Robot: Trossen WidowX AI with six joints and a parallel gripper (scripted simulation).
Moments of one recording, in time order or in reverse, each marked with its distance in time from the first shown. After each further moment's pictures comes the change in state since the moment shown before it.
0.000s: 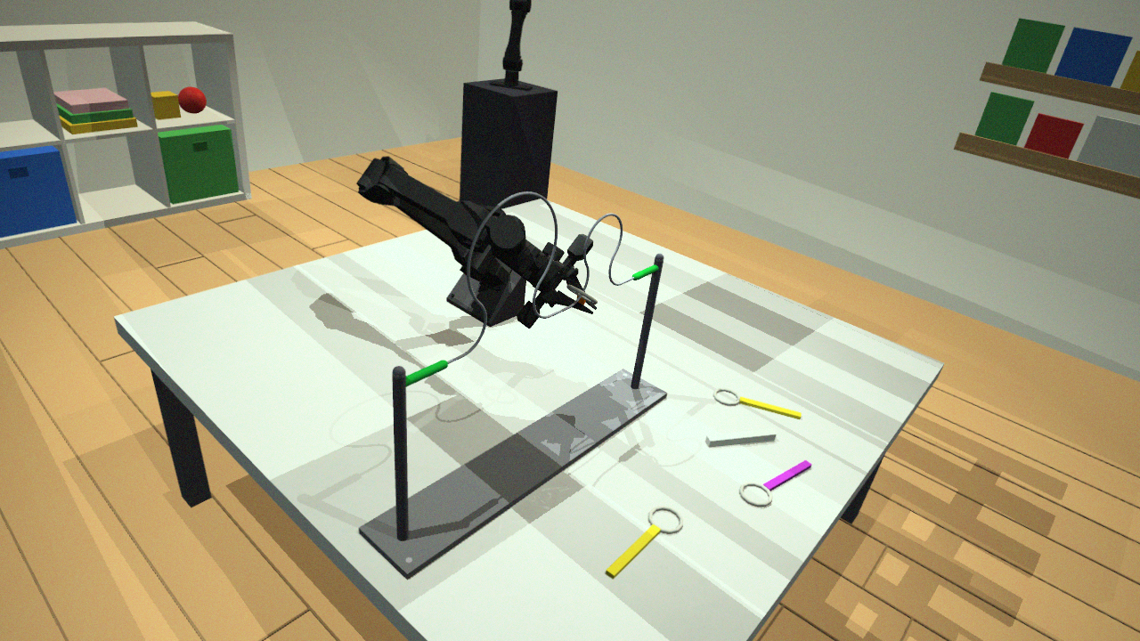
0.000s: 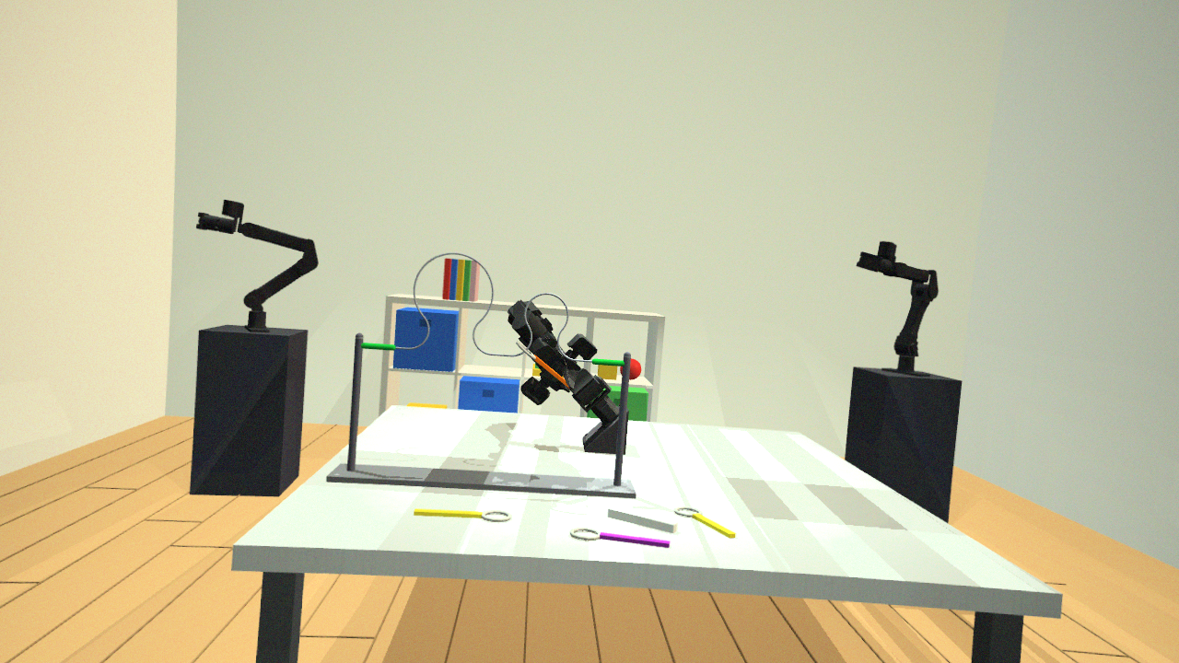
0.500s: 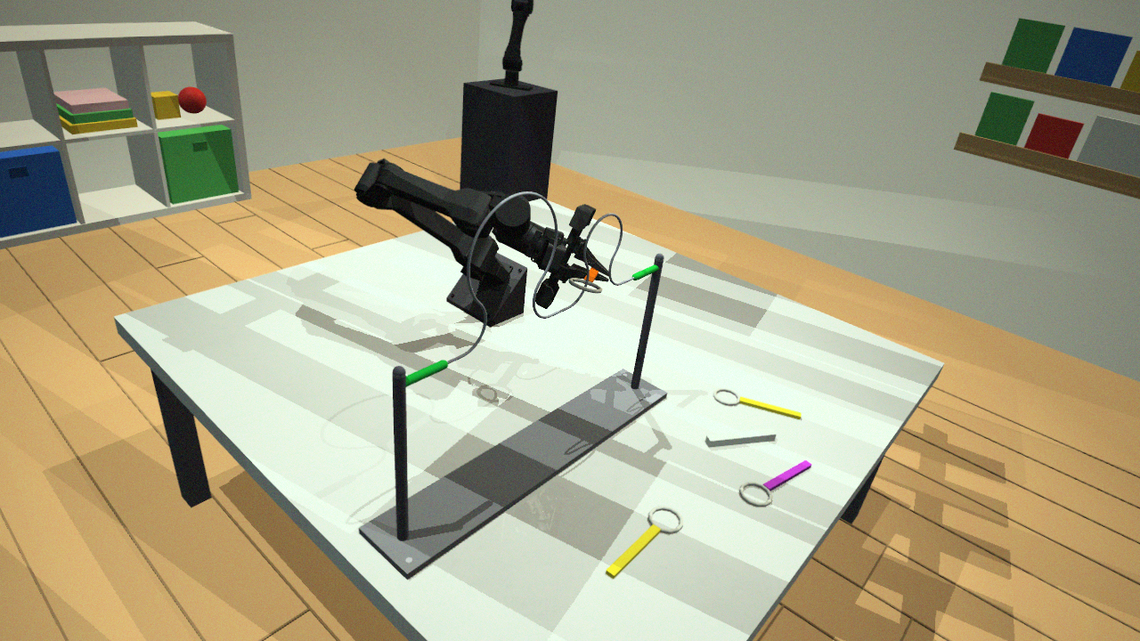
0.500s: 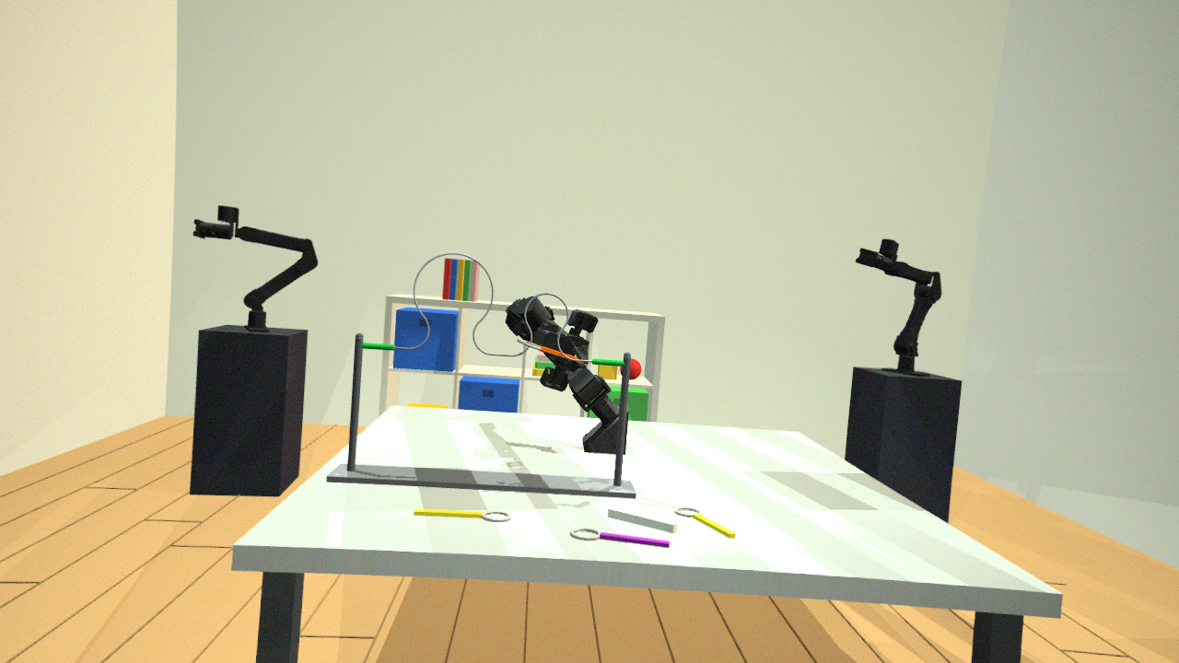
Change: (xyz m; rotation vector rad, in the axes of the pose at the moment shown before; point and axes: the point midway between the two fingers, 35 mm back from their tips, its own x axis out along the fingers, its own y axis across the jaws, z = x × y) arm -0.013 0.054 0.010 0.326 0.040 0.183
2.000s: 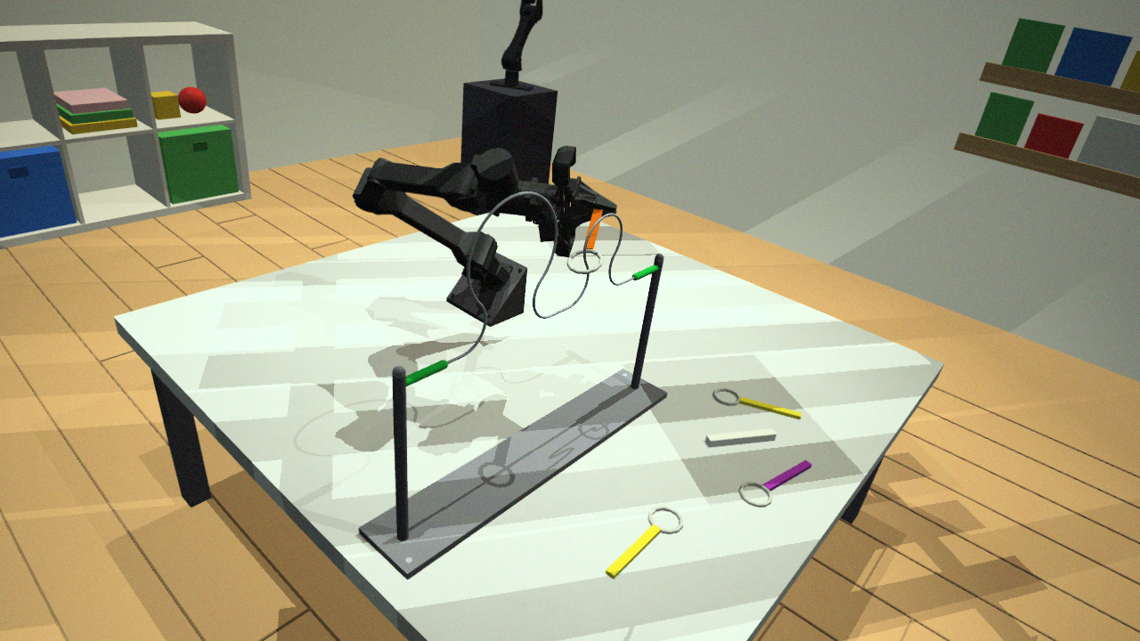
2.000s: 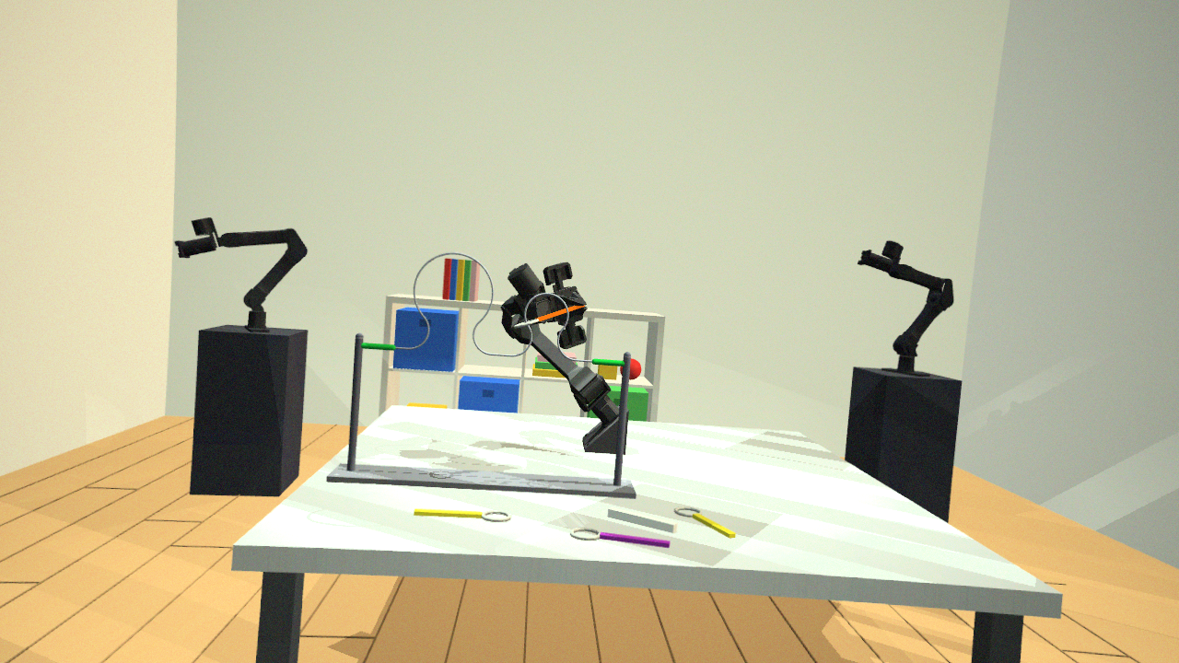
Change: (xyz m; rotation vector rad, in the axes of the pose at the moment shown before) arm -0.036 0.102 0.039 0.569 0.080 0.323
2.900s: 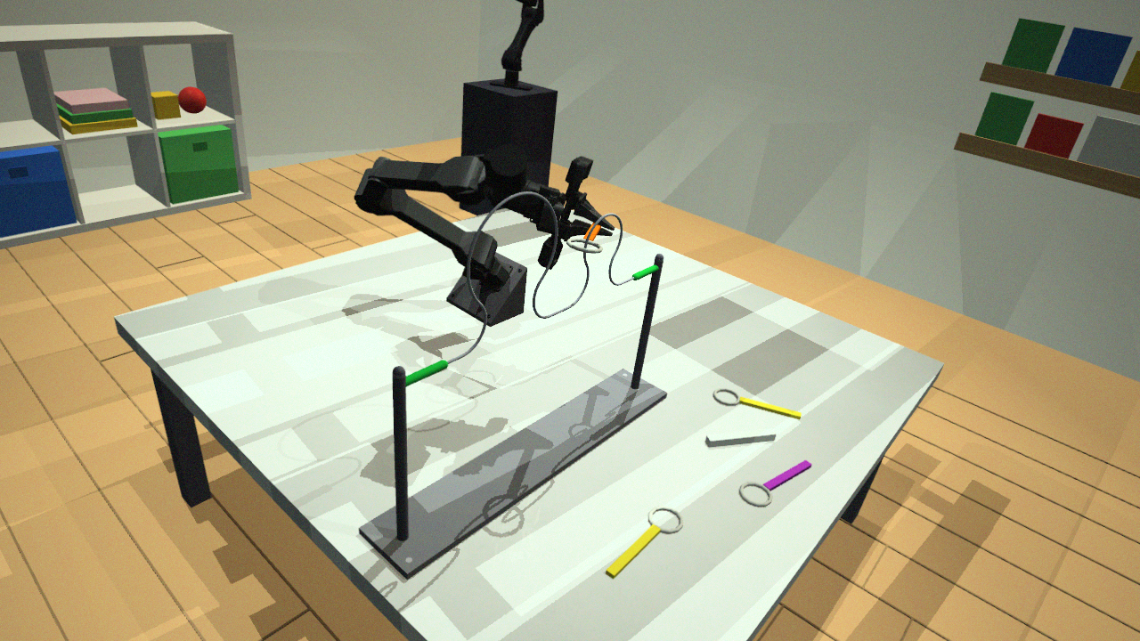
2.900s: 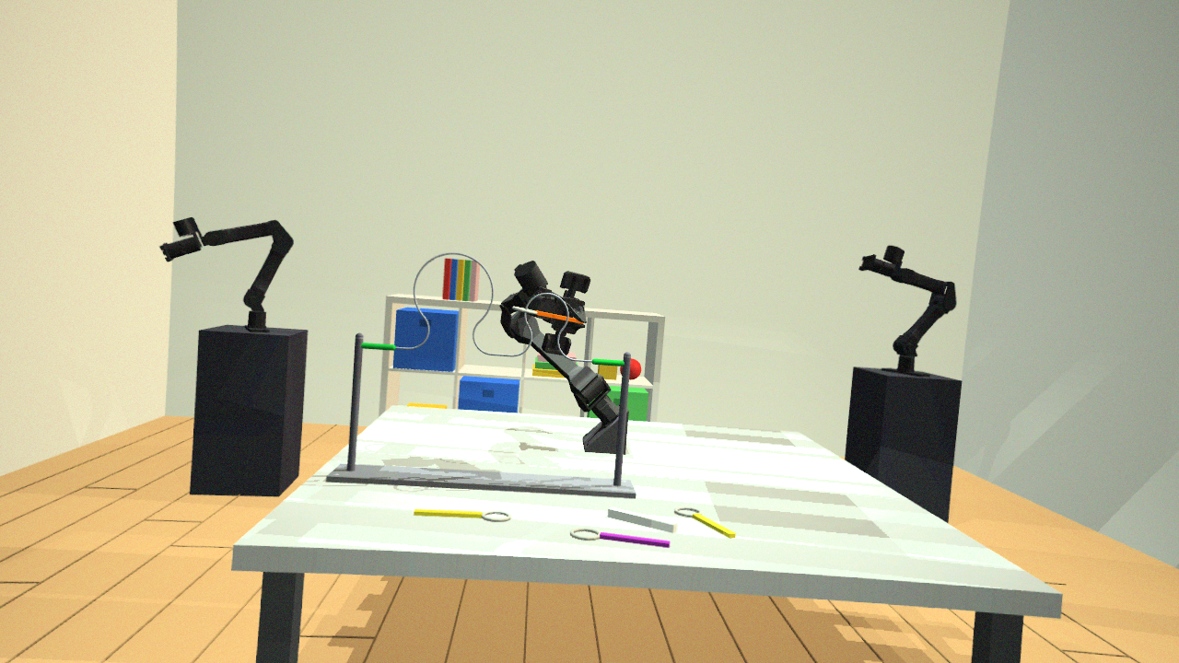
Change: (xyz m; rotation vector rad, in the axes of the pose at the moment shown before) arm 0.000 -0.029 0.008 -0.444 -0.059 -0.245
